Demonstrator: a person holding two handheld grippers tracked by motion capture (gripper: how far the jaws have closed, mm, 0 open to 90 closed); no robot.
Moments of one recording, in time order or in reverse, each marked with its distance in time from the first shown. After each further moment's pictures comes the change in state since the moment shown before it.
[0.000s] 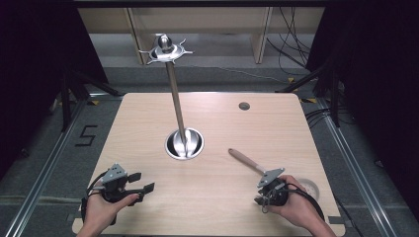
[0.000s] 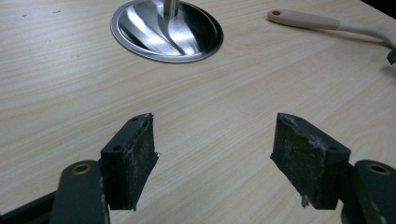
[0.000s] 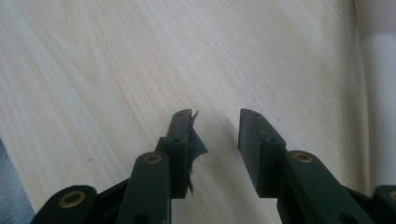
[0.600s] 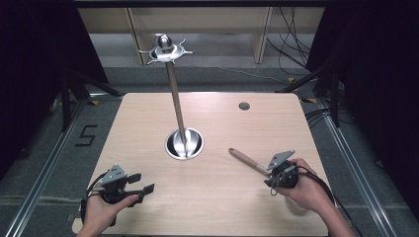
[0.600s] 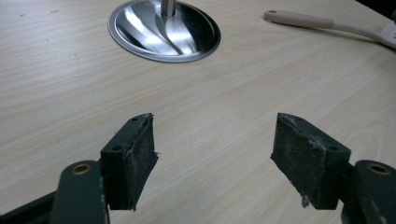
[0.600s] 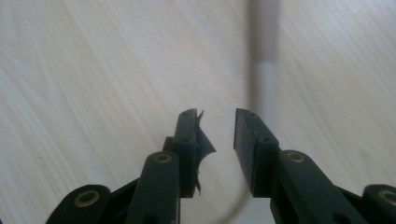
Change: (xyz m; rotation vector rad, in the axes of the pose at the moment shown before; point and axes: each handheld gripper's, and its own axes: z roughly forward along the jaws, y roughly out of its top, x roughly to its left) left arm -0.002 -0.002 -0.004 0.003 -0.005 0.000; right arm -0.038 0.019 -0.037 0.015 -0.082 -0.027
